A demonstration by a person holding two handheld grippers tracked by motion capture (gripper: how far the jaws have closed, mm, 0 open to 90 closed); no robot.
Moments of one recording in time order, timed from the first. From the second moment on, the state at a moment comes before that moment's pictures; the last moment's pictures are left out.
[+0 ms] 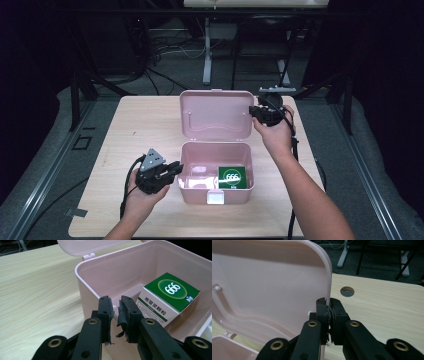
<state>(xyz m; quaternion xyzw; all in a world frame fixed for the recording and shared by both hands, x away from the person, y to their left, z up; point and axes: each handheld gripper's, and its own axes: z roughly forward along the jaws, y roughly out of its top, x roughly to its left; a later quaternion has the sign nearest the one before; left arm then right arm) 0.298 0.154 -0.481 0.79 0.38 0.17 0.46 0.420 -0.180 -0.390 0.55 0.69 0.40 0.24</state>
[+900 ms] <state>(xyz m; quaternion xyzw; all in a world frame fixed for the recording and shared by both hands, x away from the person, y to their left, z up) 0.298 0.156 -0.482 0.78 0.39 0.16 0.46 0.372 -0.184 -0.390 0.51 0.70 0.42 0.28</state>
